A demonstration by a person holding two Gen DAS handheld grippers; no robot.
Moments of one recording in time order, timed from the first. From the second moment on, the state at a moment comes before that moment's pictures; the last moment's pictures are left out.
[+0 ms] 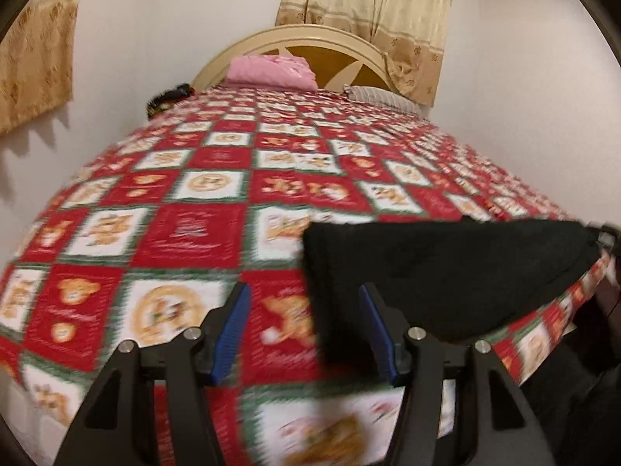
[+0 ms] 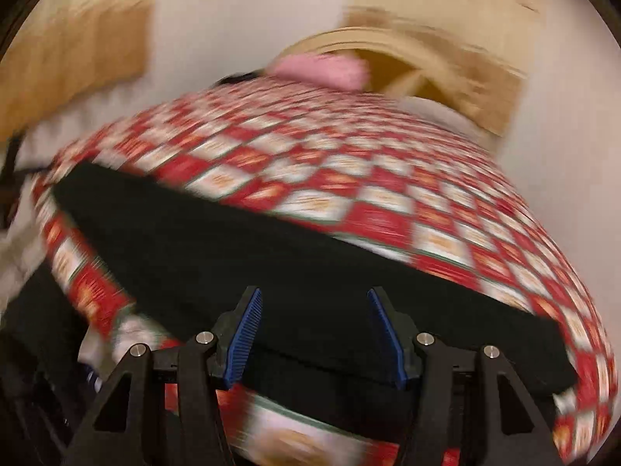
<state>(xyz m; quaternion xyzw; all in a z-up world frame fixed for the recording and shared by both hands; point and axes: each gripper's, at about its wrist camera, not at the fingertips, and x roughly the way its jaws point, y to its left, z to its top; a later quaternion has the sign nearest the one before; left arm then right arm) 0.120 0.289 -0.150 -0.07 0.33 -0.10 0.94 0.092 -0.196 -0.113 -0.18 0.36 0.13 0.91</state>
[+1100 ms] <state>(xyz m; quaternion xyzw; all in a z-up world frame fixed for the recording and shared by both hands) 0.215 0.280 -0.176 -0.13 0.40 -0.12 0.90 0.096 -0.099 -0.154 -0.22 0.37 0.22 0.88</state>
